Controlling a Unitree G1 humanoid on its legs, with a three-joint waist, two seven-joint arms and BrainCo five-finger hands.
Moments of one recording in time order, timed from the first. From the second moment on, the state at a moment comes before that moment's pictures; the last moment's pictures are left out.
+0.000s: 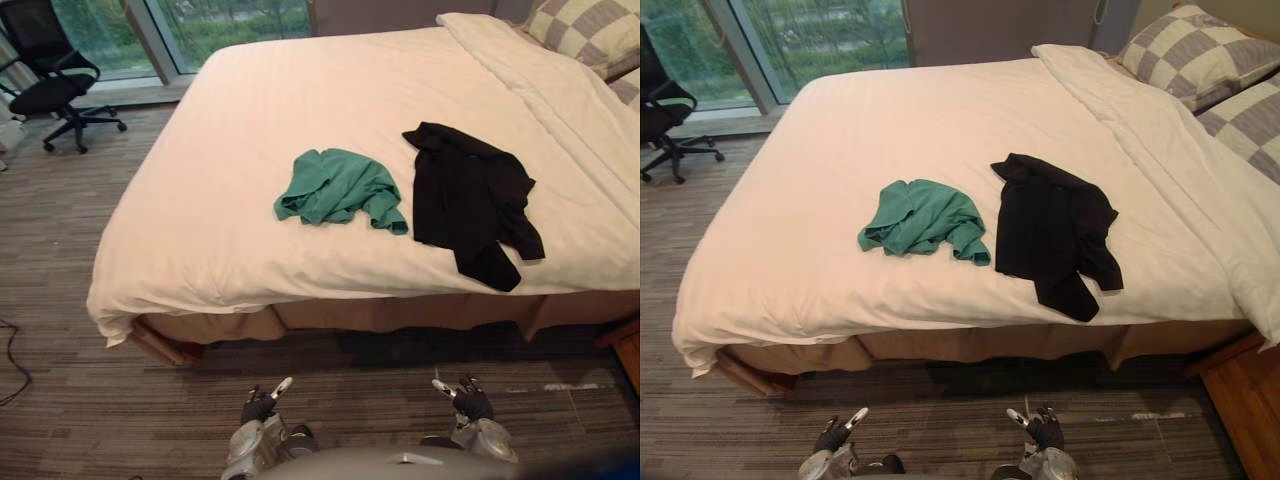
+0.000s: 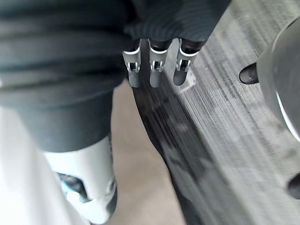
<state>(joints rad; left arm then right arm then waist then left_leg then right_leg) 0.04 -0.03 0.34 1.05 -0.36 -0.12 0.12 0.13 -0.01 -0.25 1.00 0.42 -0.25 -0.05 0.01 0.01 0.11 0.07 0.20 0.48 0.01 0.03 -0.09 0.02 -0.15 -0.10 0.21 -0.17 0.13</state>
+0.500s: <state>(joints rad) -0.09 0.49 0.67 0.60 -0.49 -0.17 0.20 0.20 -0.34 -0.73 0.44 0.36 -0.39 -0.16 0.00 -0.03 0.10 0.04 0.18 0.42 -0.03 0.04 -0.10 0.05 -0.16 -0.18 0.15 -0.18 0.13</state>
